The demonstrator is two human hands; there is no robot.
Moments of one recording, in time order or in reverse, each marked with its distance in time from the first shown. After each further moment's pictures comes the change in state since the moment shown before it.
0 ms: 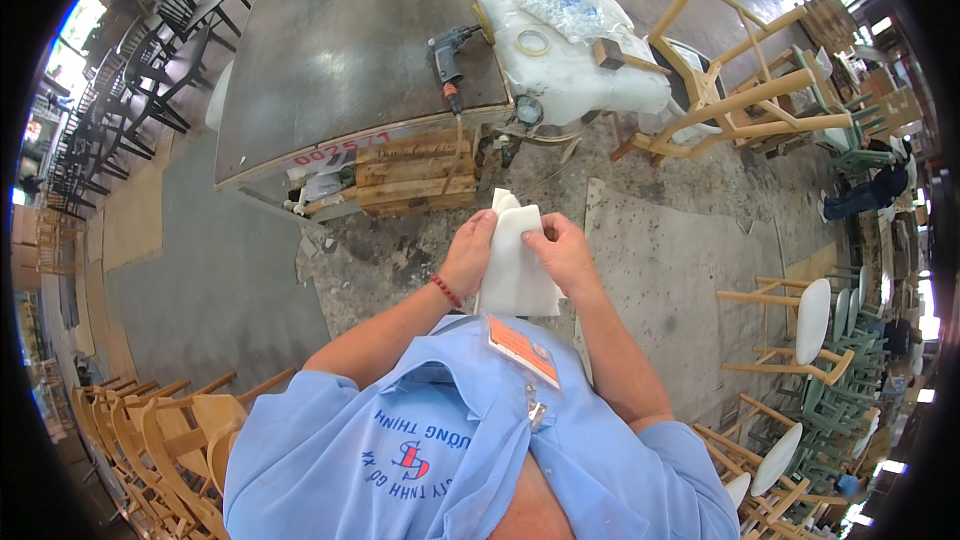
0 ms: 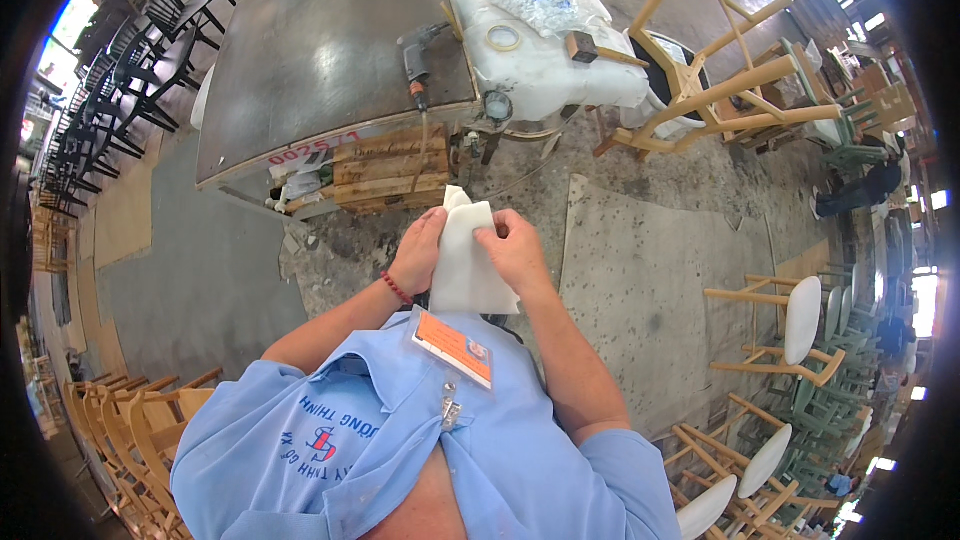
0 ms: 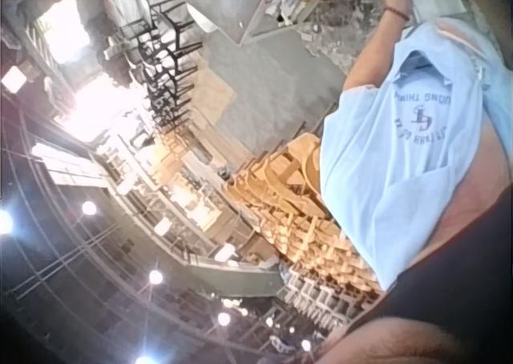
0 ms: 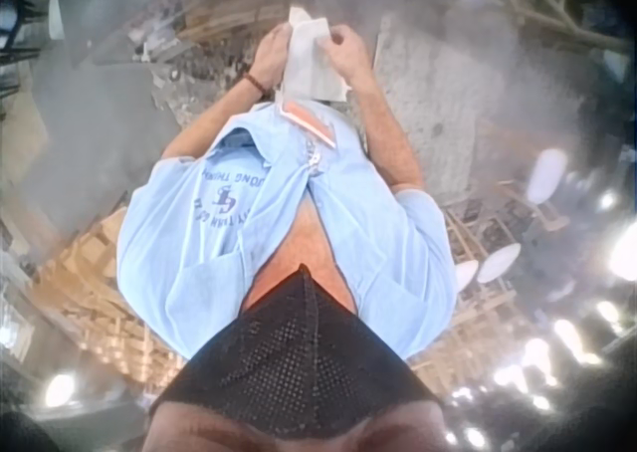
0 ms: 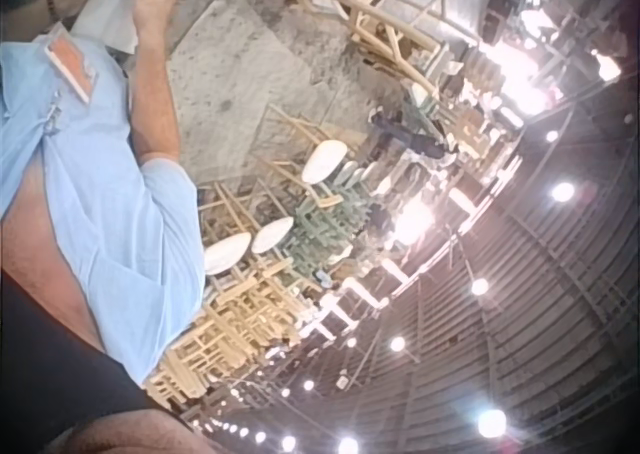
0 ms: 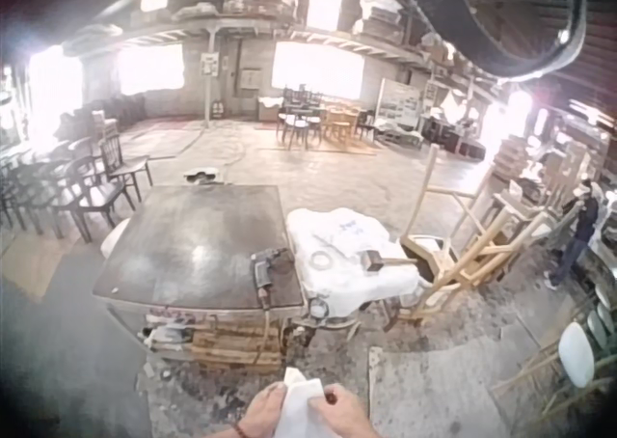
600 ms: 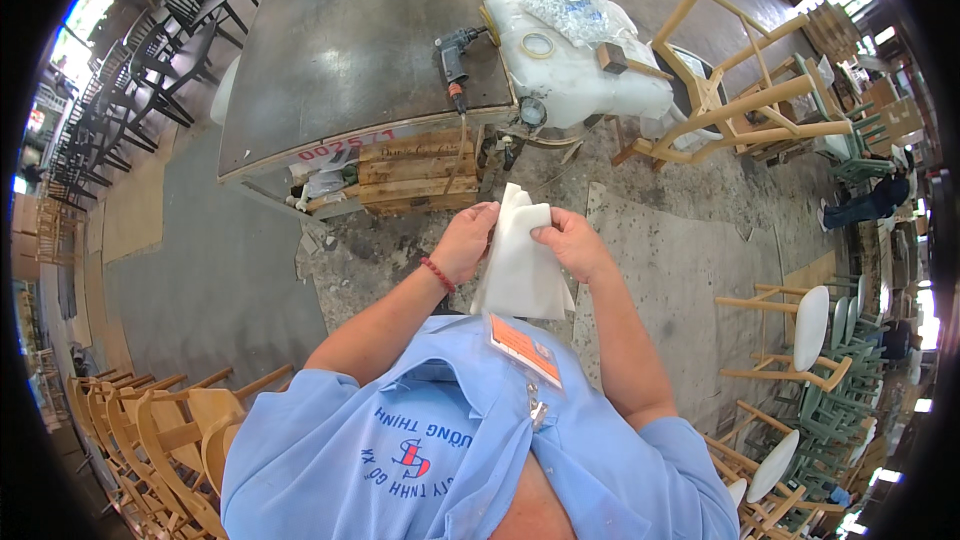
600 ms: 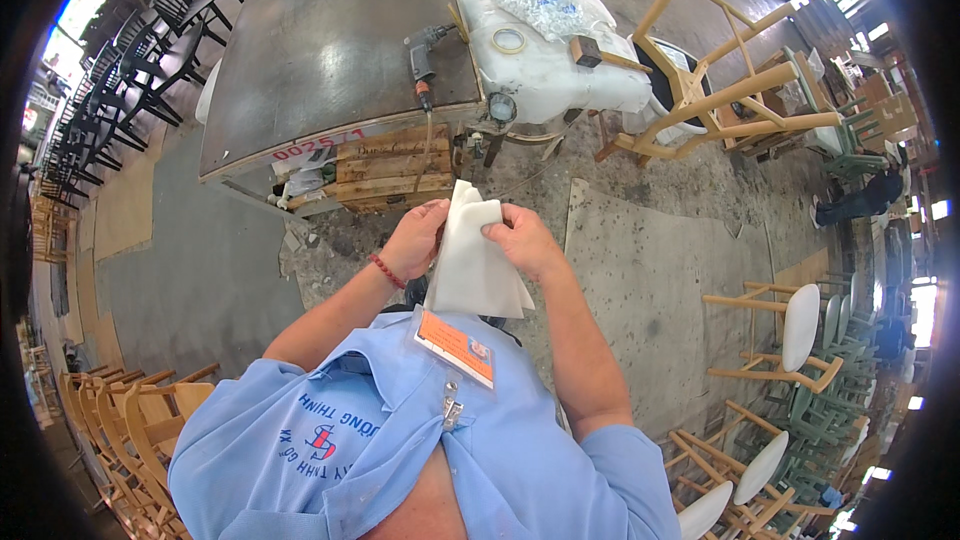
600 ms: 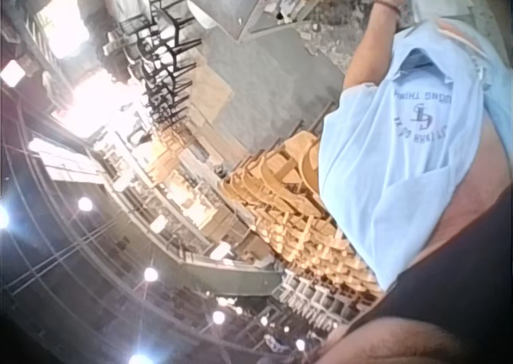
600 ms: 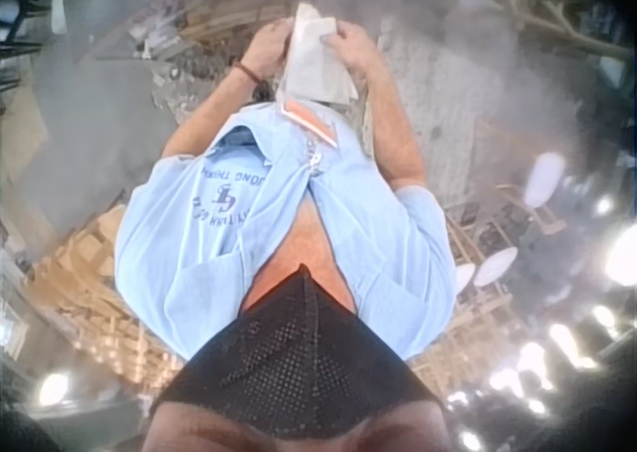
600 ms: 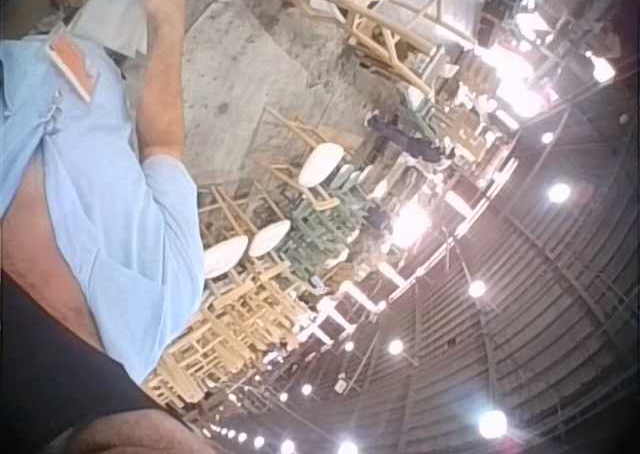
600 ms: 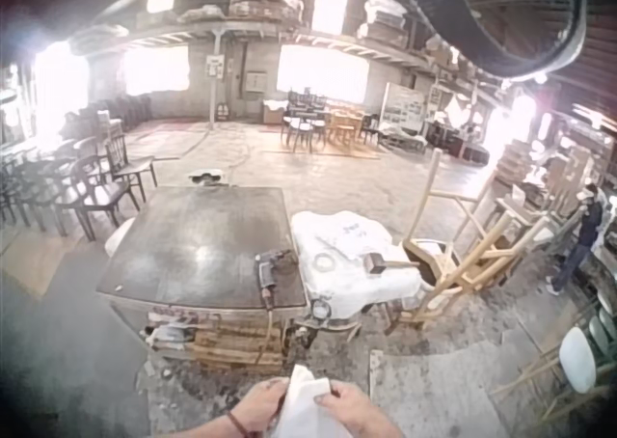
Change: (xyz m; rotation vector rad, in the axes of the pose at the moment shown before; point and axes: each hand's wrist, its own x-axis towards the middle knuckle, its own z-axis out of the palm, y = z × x) left_hand 0.007 0.017 -0.011 -0.008 -0.065 -0.101; right_hand 0.003 -0.033 -0.021 0.013 -0.302 0.108
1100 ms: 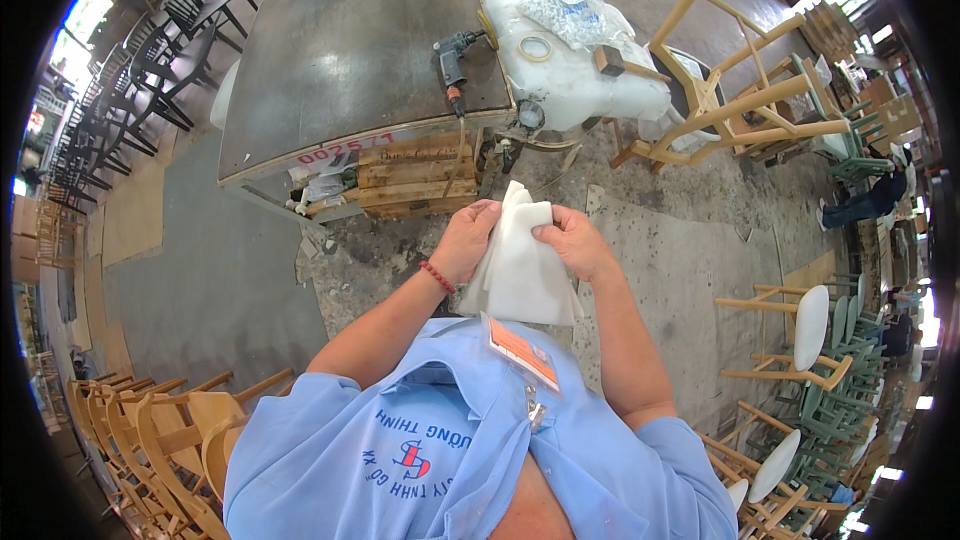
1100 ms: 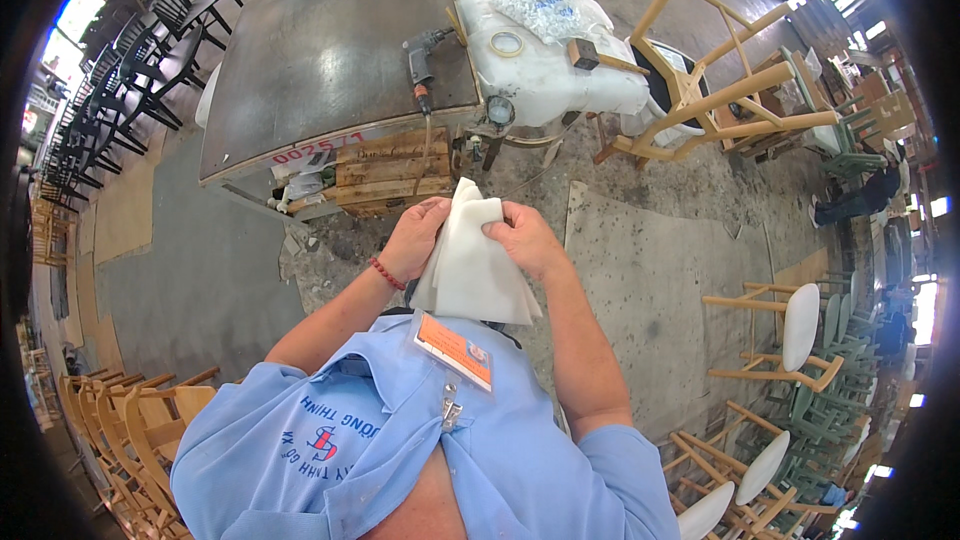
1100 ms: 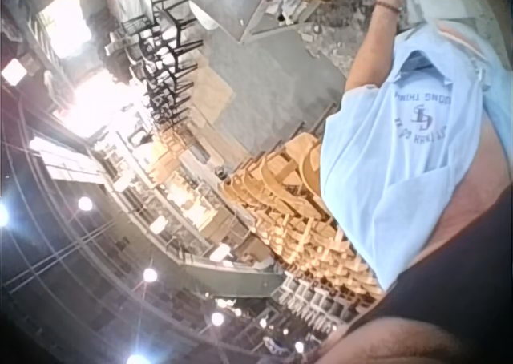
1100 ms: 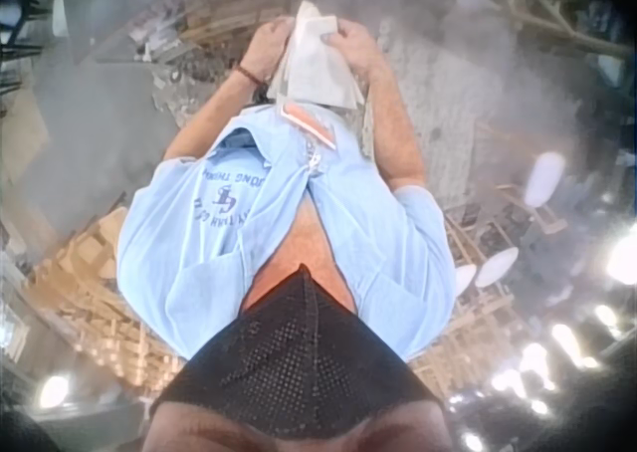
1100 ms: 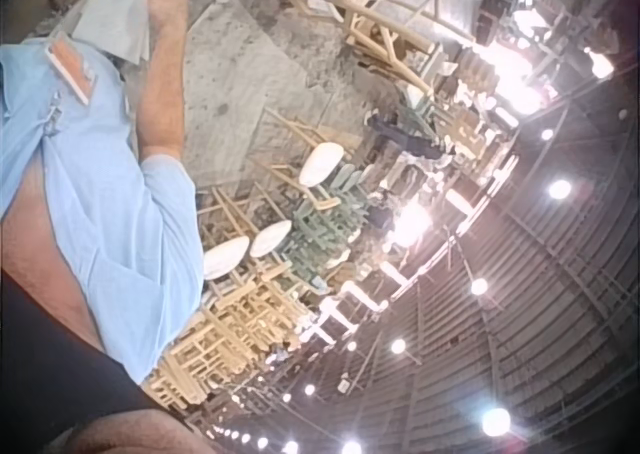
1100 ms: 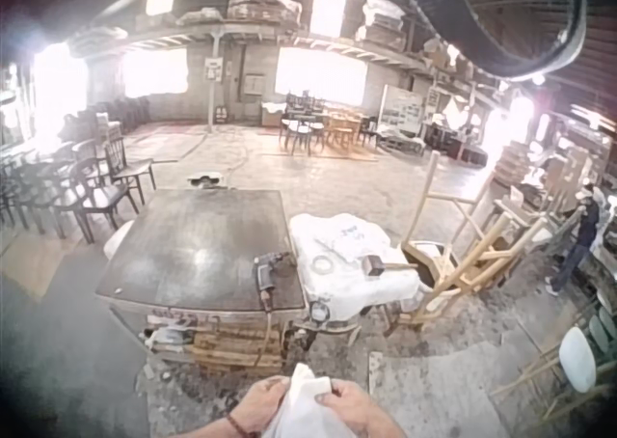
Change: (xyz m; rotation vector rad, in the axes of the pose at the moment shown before) left_hand -0.005 0.006 0.008 0.050 -0.031 0.154; right_hand 0.000 -0.002 -0.005 0.043 -0.041 -0.047
